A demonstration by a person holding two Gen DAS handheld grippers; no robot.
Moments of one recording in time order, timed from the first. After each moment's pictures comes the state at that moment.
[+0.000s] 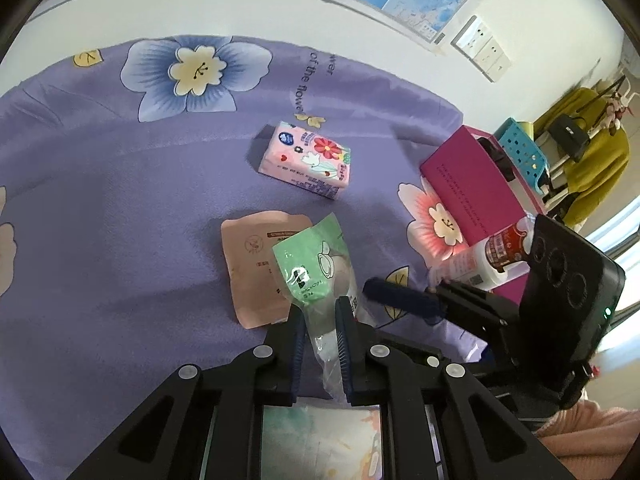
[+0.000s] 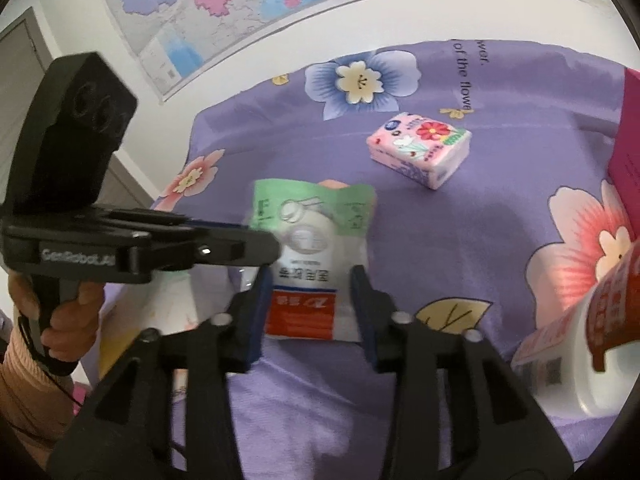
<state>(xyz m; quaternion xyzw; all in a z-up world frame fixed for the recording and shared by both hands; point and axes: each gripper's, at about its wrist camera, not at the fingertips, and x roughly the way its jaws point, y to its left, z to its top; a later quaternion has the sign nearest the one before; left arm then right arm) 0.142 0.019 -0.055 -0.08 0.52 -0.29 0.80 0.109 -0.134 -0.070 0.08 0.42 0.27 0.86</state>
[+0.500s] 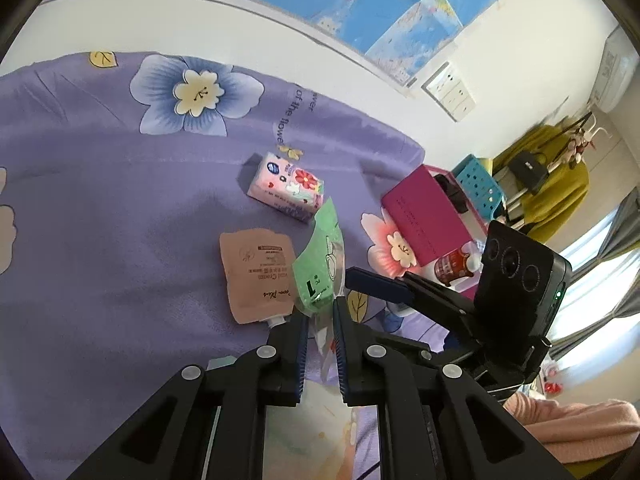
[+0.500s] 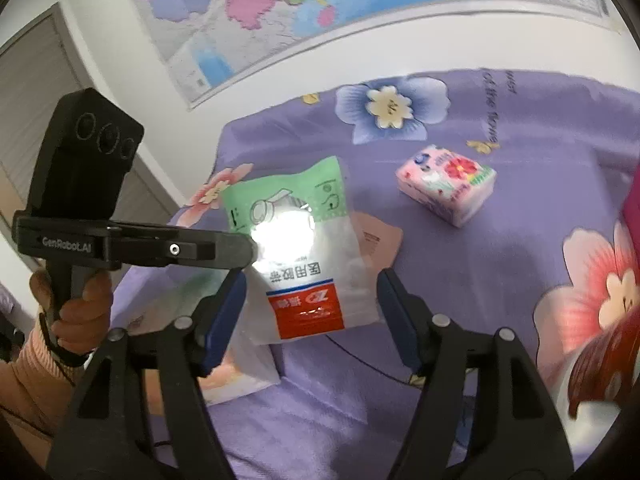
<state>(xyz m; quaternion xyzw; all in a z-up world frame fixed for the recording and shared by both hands) 0.129 0.056 -0.038 -0.16 0.47 -0.34 0.80 0.114 -0.126 -0.051 0.07 0.38 0.33 0.86</state>
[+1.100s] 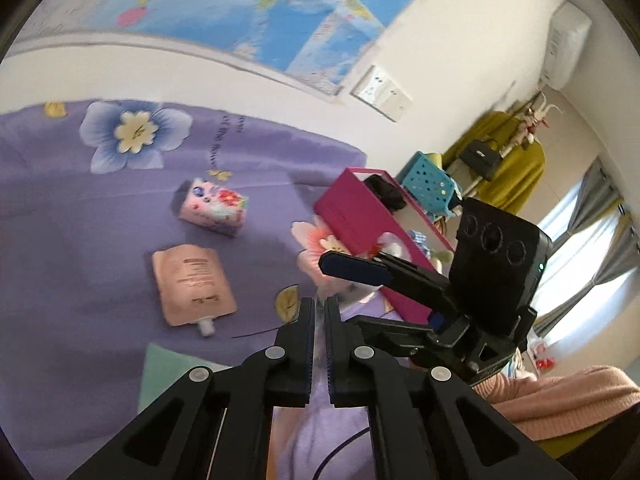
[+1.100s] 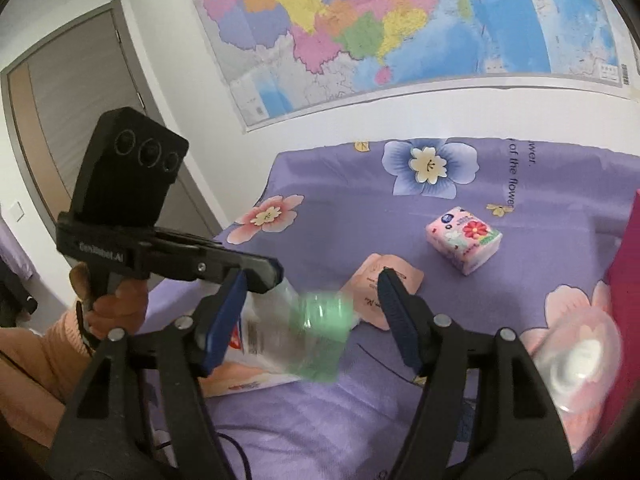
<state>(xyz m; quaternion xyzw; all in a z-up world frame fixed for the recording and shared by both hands) 0.090 0.032 0.001 -0.15 0.41 -0.42 0.80 0.080 -0.148 -0.003 0.06 0.31 0.40 0.86</state>
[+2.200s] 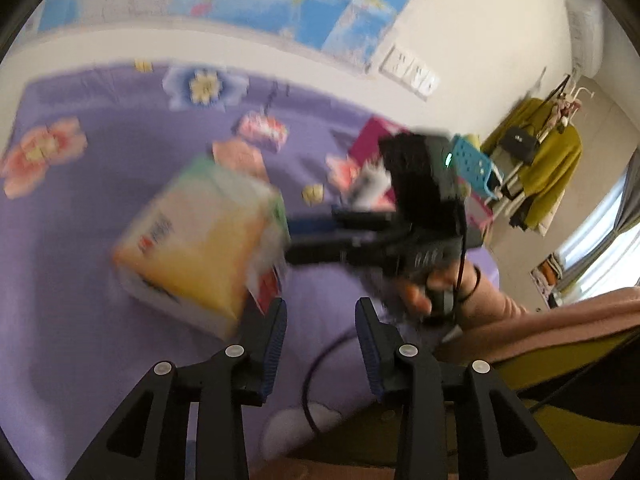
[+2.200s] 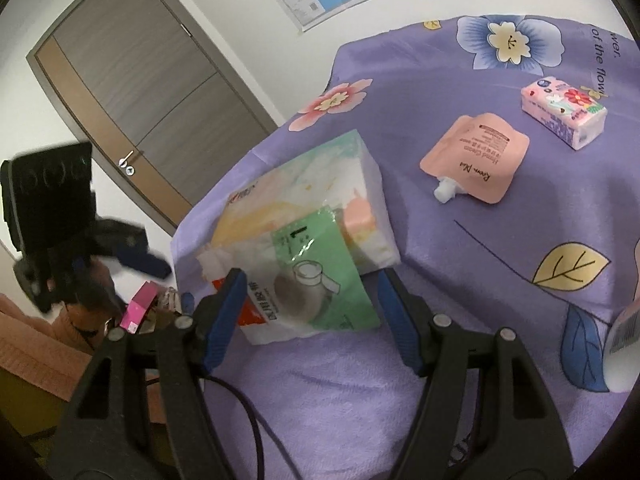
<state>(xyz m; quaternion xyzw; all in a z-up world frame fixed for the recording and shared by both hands) -0.058 0.050 -0.035 -0.13 0.44 -0.31 0.84 0.060 -0.121 -0.080 0.04 0.44 0.52 0.73</state>
